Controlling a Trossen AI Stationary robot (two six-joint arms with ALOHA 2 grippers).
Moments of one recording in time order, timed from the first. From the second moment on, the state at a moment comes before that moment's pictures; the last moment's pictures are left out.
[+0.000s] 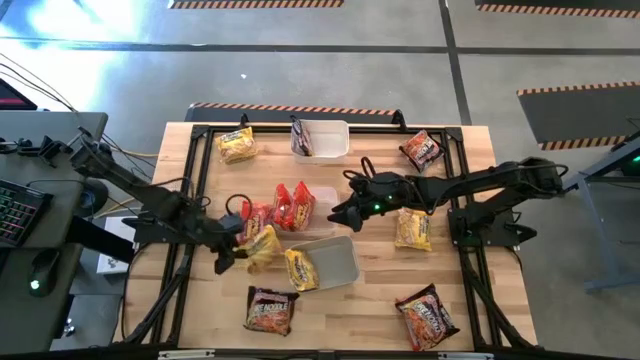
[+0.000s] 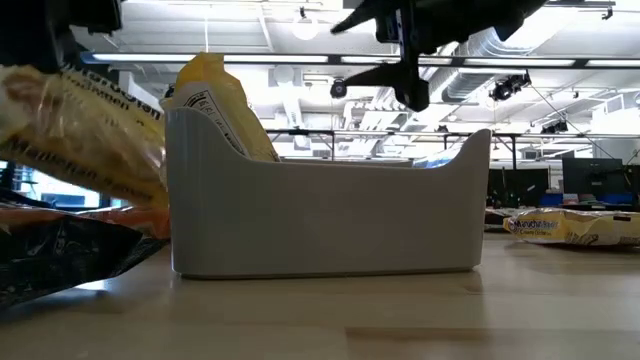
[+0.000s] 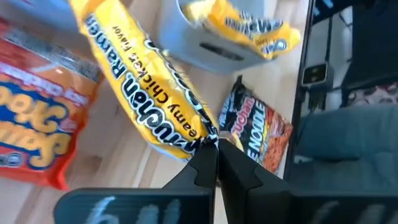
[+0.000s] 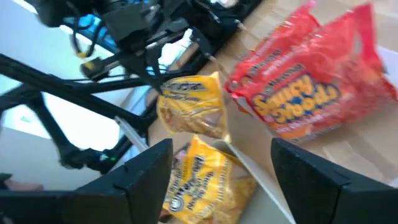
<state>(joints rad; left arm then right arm) -0.51 0.85 0.62 -0.58 -0.08 -0.95 0.02 1.41 0.86 0.19 -0.11 0.84</state>
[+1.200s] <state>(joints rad) -0.27 0.96 1.02 0.13 -0.60 -0.38 0.01 1.41 0.86 0.90 0.16 1.25</state>
